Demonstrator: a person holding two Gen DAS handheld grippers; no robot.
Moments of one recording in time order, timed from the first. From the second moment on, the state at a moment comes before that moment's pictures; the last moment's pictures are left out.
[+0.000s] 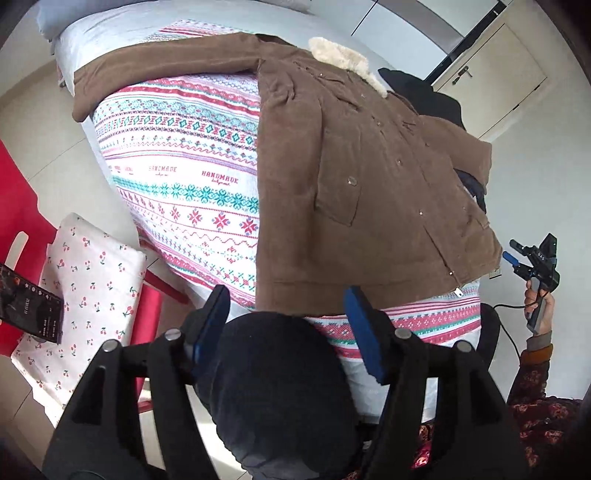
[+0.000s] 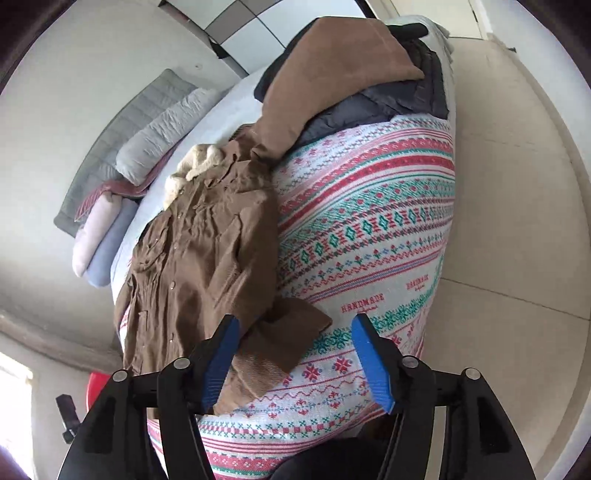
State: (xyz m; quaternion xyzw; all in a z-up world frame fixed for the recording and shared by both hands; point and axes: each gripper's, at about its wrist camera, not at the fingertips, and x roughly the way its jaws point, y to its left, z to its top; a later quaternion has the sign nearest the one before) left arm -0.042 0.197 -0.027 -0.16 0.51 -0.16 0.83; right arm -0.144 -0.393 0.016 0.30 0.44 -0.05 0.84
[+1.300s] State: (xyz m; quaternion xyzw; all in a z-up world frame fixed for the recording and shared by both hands) left arm -0.007 0.133 -0.006 -0.08 0.46 -0.16 0.87; right arm -0.150 -0.386 0.021 0.27 0.46 -0.05 0.84
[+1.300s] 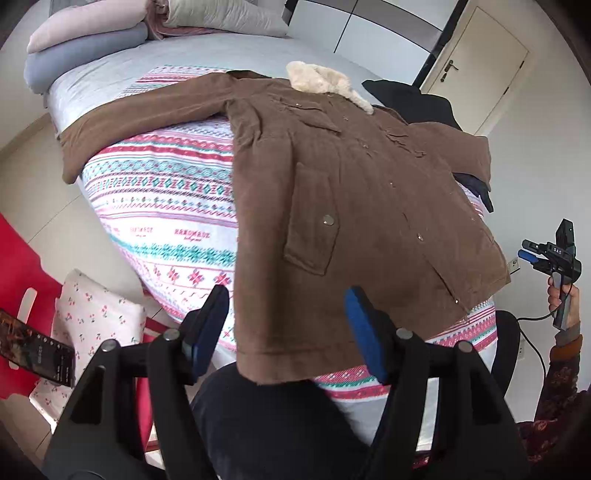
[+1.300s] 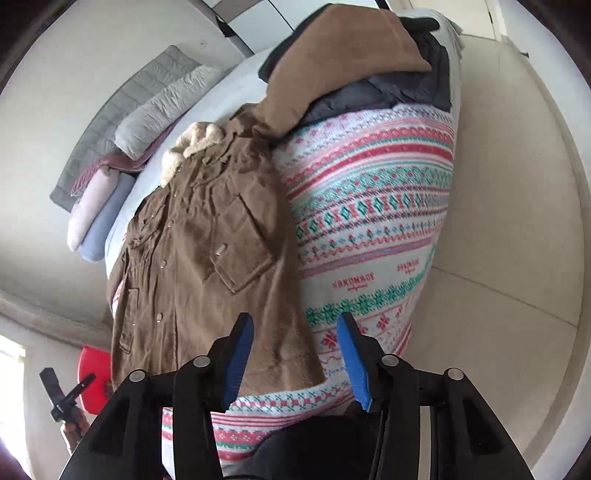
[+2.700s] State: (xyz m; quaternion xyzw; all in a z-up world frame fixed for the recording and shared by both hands) left arm 0.201 -0.103 0.057 0.12 0.42 -0.24 0.86; right arm -0.002 -0.629 -0.033 0.48 0.28 -0.18 0.81
